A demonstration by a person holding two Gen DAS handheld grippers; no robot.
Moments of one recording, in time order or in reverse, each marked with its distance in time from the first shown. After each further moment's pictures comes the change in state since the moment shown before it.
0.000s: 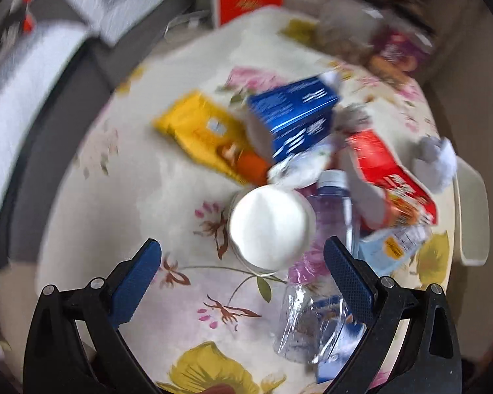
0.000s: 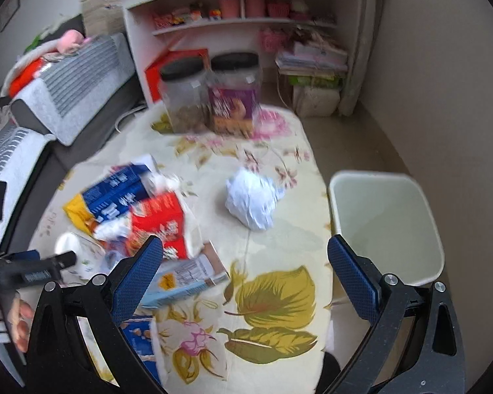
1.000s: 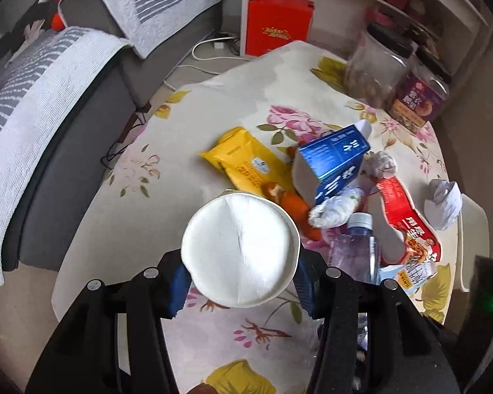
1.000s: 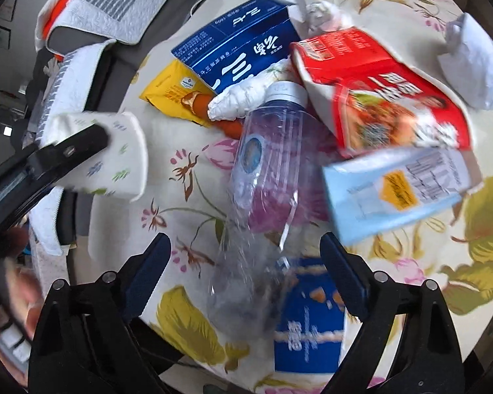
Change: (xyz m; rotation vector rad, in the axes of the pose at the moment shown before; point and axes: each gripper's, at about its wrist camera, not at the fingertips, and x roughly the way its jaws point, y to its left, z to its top) left arm -0.033 0.043 0.014 -0.057 -0.144 0.038; right arm 0.098 0.150 -0.047 0.008 0.519 0.423
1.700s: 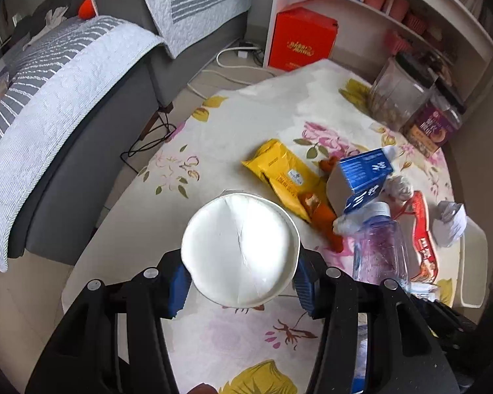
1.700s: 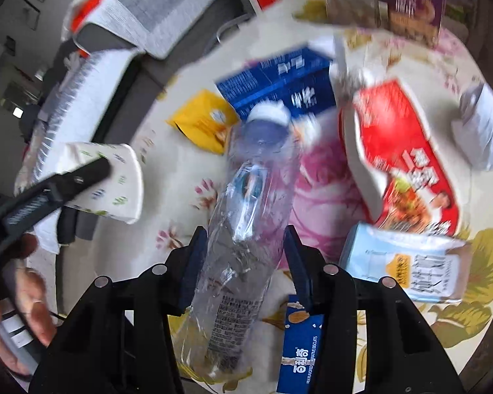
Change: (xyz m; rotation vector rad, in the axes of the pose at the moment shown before) left arm -0.015 0.041 -0.005 -0.079 -0.063 0.006; right arm -0.032 0.027 0.009 -0.145 -0.167 0.008
